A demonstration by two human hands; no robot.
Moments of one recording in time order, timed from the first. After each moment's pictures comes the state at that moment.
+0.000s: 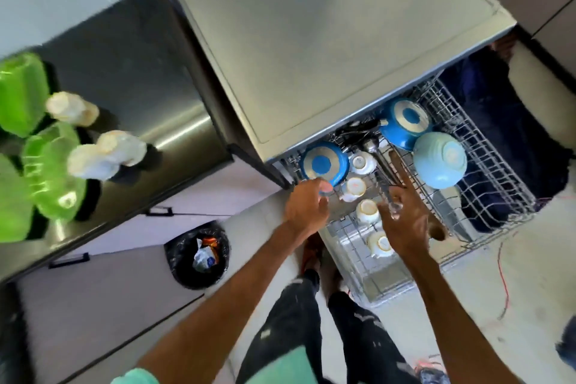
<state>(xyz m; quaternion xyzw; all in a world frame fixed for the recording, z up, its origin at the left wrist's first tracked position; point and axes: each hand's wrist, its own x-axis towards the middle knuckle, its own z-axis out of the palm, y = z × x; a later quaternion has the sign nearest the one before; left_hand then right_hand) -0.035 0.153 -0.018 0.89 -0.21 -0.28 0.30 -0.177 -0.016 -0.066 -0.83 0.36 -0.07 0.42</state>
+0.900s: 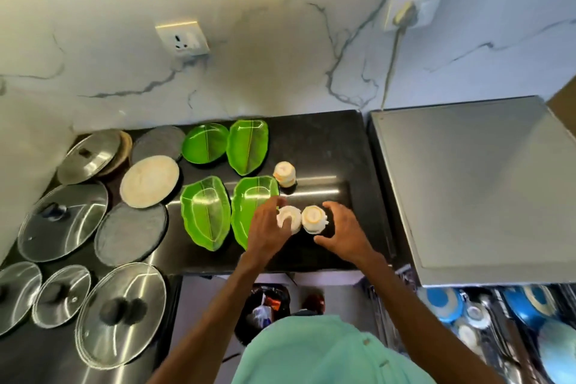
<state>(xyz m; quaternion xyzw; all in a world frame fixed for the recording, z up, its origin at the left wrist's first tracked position) 0.168 0.521 0.136 0.93 0.00 0.02 0.36 0.159 0.305 0.108 -0.91 -0.04 0.09 0.40</state>
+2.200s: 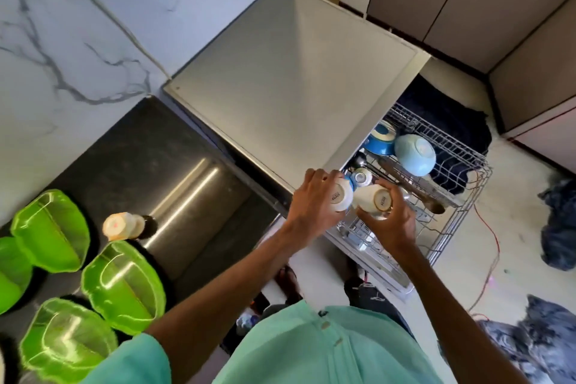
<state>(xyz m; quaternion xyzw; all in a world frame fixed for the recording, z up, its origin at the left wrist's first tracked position) 0.091 0.208 0.131 0.82 -0.51 -0.19 0.17 -0.084 0.111 0.071 -0.80 0.41 -0.28 0.34</state>
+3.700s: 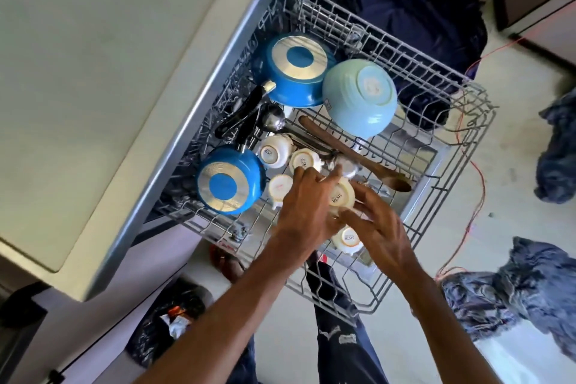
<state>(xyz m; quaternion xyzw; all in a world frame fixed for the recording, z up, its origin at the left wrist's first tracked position) -0.062 -0.001 -0.156 0.78 -0.53 -0.34 0.06 -0.215 -0.043 -0.144 -0.61 0.51 -0.04 0.60</state>
